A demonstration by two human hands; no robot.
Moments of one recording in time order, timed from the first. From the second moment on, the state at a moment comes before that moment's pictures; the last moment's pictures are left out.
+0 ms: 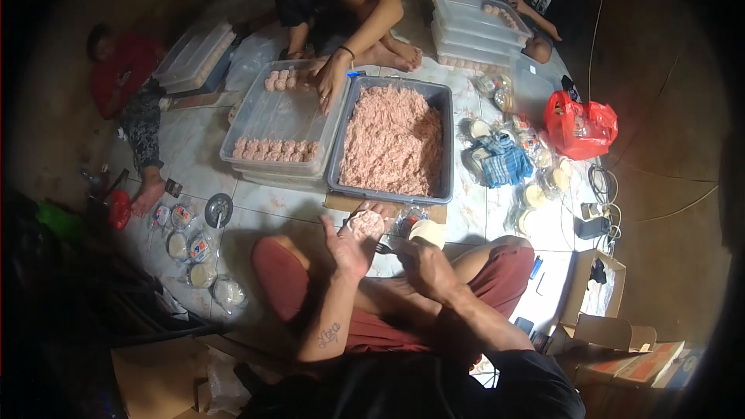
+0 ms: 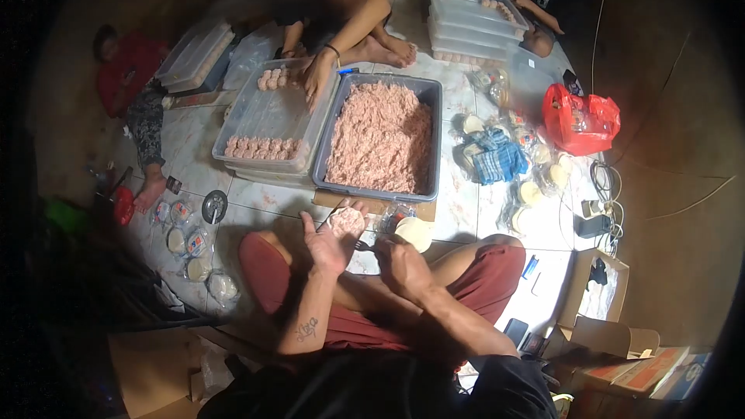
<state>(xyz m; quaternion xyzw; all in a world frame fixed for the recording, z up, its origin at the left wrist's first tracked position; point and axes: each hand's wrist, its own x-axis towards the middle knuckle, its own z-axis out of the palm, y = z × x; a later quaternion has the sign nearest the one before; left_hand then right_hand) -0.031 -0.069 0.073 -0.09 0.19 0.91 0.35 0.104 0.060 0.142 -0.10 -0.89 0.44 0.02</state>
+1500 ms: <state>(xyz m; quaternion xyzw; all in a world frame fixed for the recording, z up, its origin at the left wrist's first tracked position) -0.023 -0.072 0.124 0.29 0.71 0.63 0.16 0.131 0.058 0.098 -0.21 -0.52 0.83 0.06</state>
